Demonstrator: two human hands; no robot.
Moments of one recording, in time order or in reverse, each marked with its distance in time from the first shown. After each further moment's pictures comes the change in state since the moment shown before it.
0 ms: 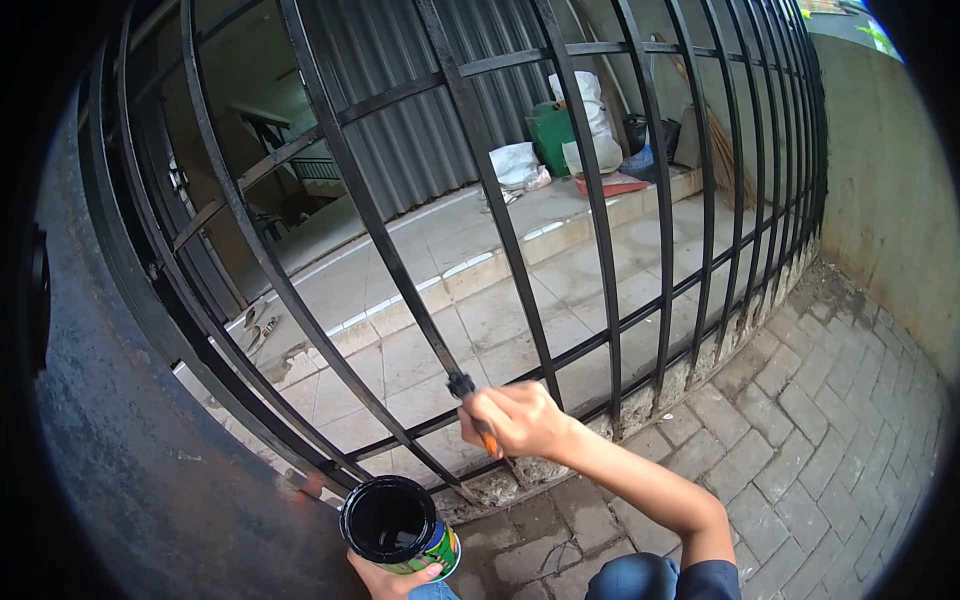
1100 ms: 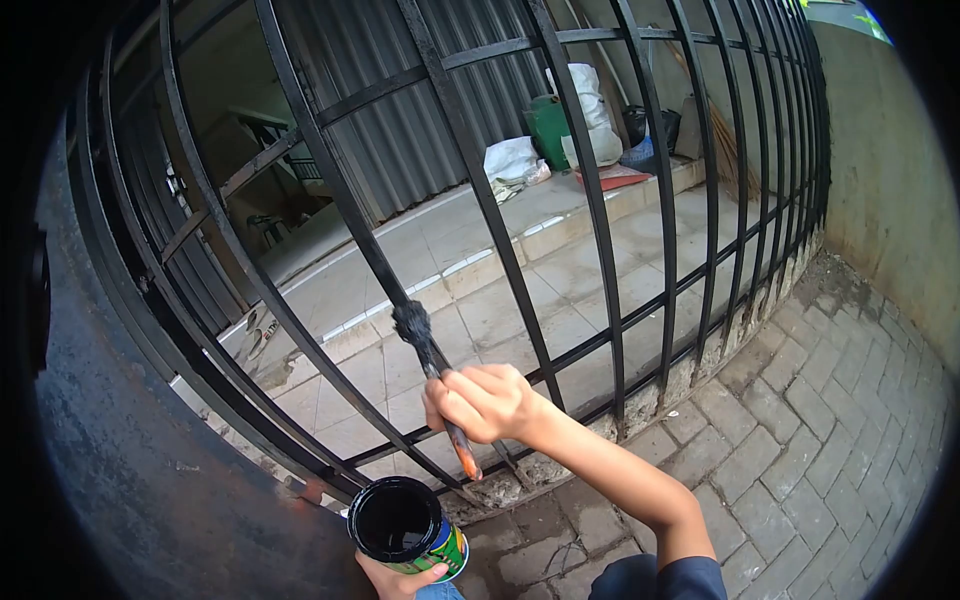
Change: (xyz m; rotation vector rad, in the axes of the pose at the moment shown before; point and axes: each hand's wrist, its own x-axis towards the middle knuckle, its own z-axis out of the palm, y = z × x) left_hand 0.006 -0.011 0.009 0.008 -0.035 -0.047; right_hand 0.020 0.022 0.028 -0.155 0.233 -0.194
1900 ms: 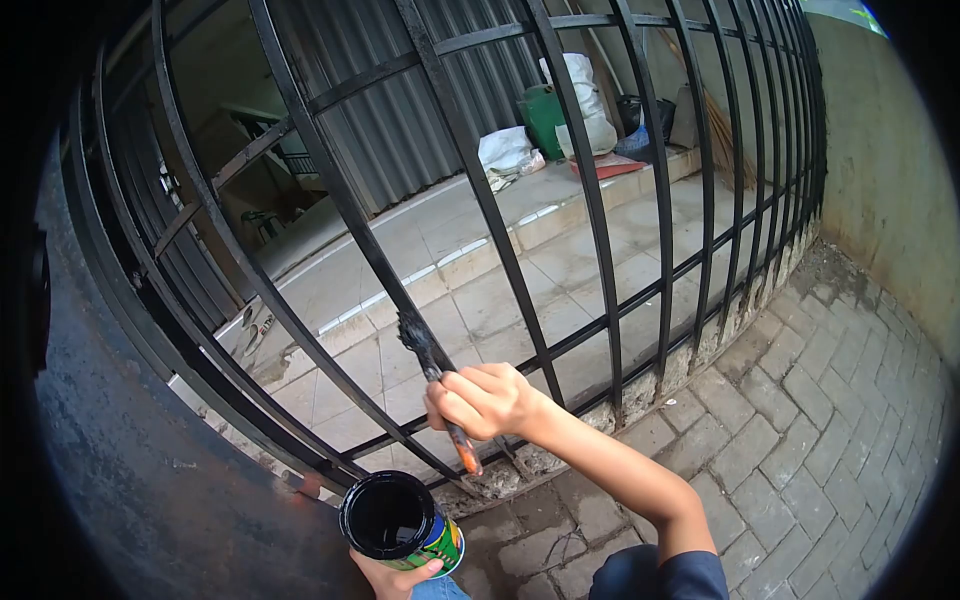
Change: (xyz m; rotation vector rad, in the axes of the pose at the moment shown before) left_hand -0.003 0.002 -0.004 -0.031 0.019 0.016; right_hand -0.015 -0.008 0.000 0.016 -0.047 -0.002
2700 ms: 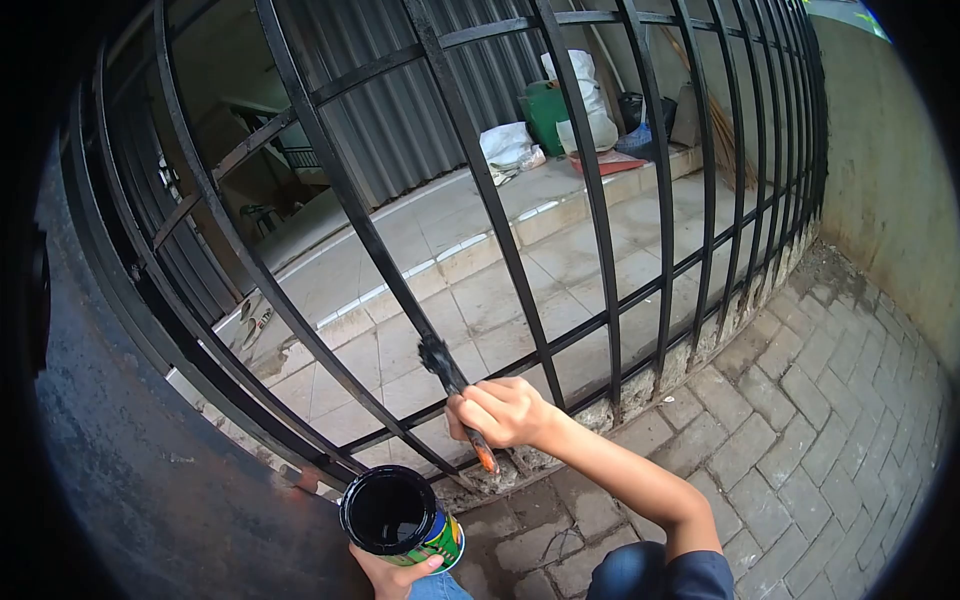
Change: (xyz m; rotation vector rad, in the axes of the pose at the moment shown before) left_hand 0.000 -0.010 0.001 -0.078 -0.009 -0.005; right_hand -0.028 -0.014 -0.015 0.114 -0.169 0.100
